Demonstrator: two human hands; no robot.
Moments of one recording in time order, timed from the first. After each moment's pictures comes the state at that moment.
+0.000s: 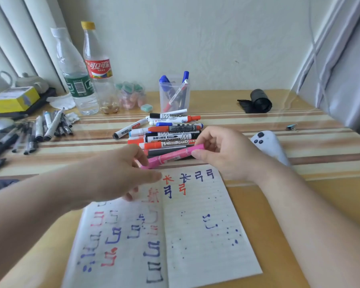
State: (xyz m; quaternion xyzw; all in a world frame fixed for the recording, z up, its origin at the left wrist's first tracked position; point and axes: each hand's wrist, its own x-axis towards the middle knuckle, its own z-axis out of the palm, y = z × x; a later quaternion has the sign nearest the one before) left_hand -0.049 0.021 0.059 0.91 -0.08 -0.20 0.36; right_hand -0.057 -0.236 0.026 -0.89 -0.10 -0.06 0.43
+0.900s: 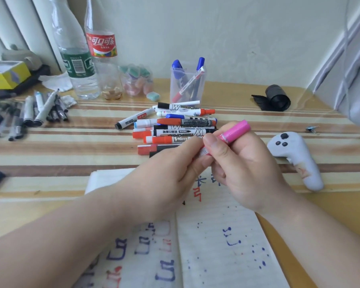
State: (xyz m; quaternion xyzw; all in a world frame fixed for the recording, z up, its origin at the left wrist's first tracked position) left_hand -0.038 -0.019 0.015 0.82 -0.40 -0.02 0.40; right_hand -0.072 -0.187 0.016 -0.71 -0.14 -0.12 0.68
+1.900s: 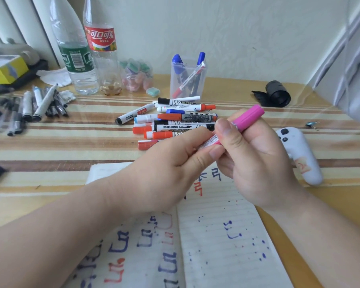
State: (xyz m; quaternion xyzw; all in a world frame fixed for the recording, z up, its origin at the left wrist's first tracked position) left_hand -0.044 -0.019 0.028 0.75 -0.41 -0.07 0.52; right_hand -0.080 -0.179 0.029 -0.66 -0.16 -0.13 0.72
